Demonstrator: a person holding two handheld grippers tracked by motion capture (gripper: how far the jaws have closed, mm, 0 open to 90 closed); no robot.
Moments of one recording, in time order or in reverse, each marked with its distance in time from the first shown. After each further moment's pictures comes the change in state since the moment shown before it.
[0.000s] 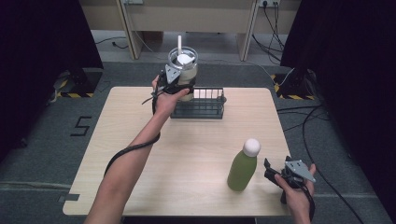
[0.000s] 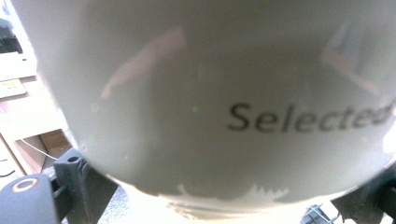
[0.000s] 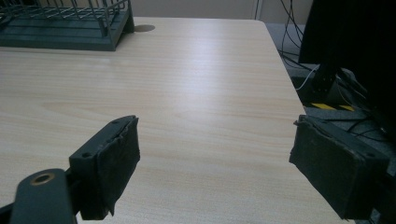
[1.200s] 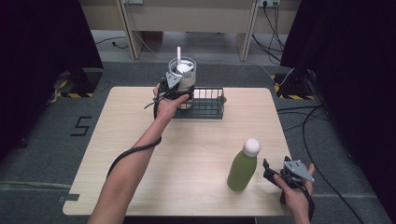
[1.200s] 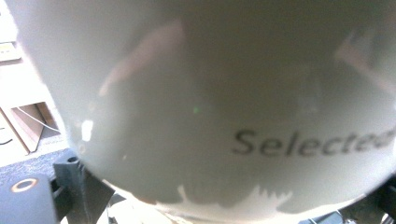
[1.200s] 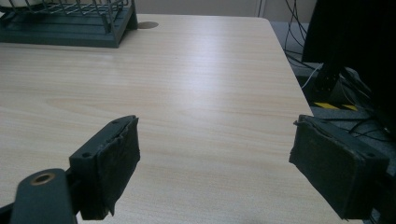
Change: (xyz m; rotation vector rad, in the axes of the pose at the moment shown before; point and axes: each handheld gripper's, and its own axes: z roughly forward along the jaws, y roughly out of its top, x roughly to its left) left arm 0.003 -0.037 0.013 0.091 0.011 -0.047; right arm 0.002 -0.001 0.002 0.007 0.009 -0.006
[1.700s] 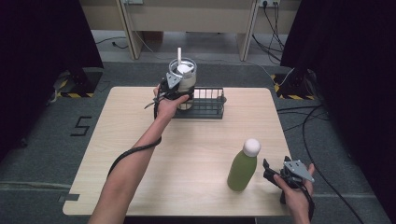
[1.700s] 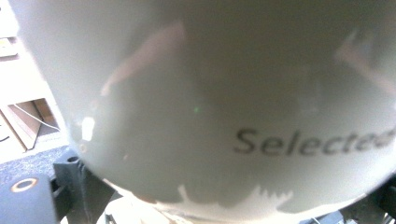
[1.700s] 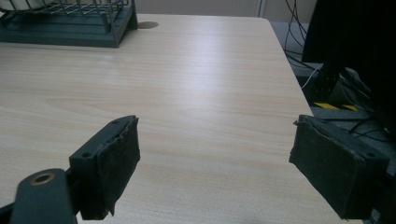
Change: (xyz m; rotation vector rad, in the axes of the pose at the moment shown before) left arm 0.002 -0.002 0.002 0.011 -0.008 -0.008; right arm 0.000 0.000 0.000 -0.001 0.001 -0.001
